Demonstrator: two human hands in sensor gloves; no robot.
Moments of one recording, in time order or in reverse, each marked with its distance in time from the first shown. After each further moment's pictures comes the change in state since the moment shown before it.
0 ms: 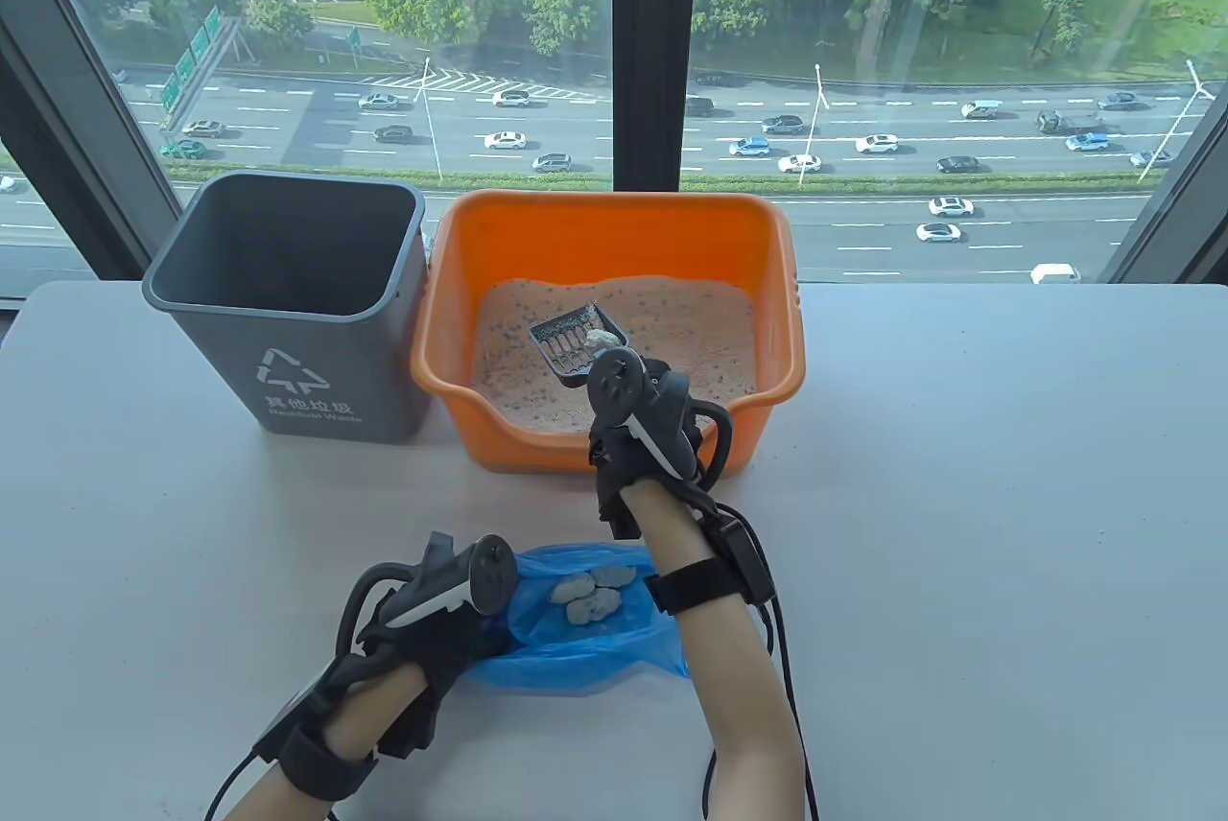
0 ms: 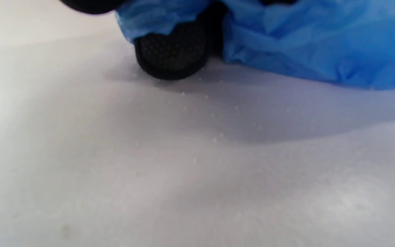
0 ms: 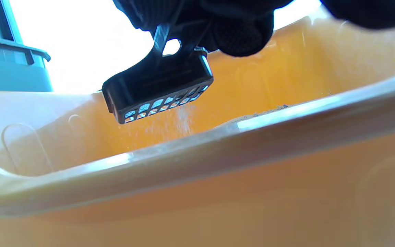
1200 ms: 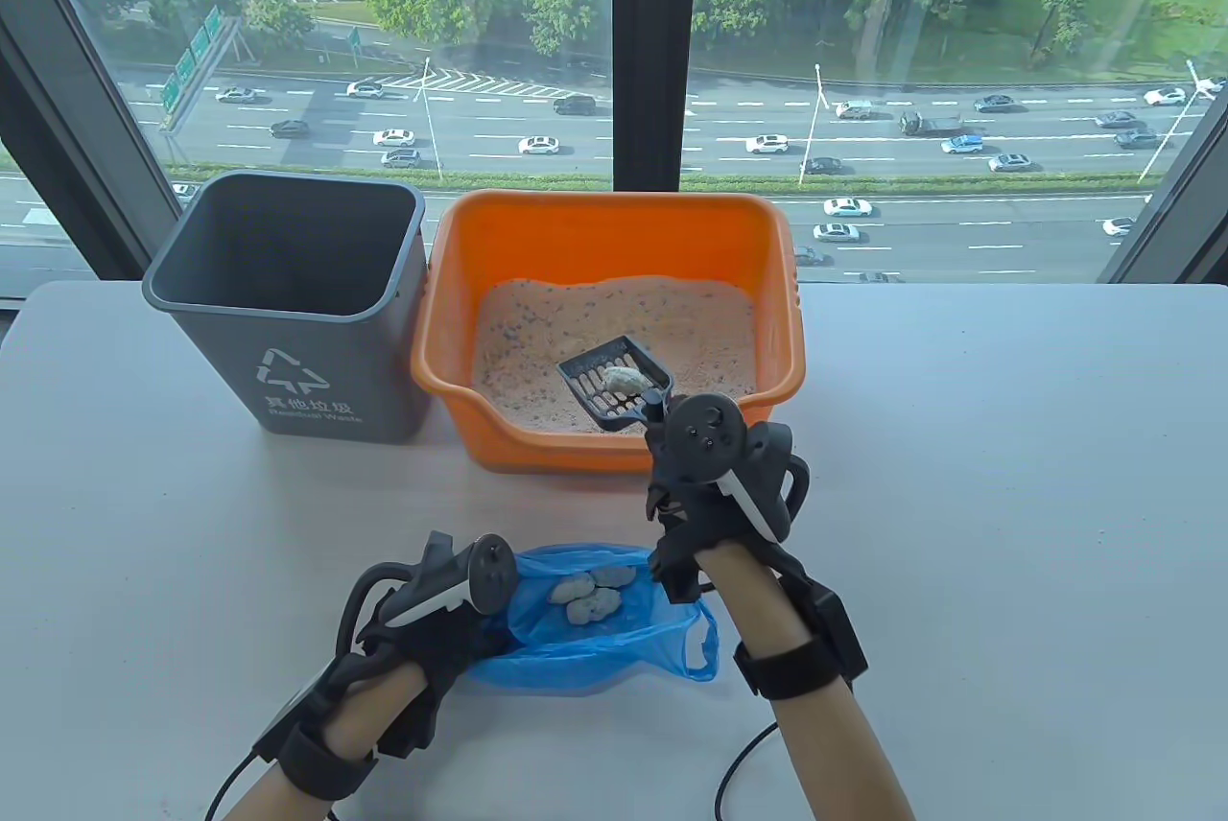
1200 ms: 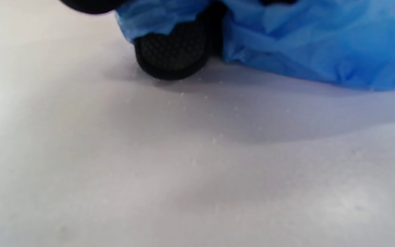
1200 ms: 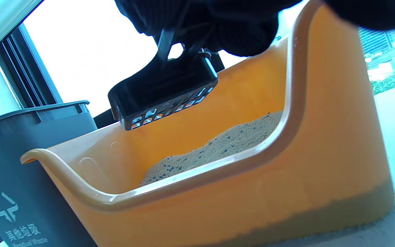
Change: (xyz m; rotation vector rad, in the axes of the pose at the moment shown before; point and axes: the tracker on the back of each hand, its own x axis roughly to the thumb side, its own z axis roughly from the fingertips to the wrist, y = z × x) left_hand 0.000 0.000 -0.001 0.000 -0.002 0.006; right_hand -0.046 -0.079 0.071 0.132 -0.076 -0.136
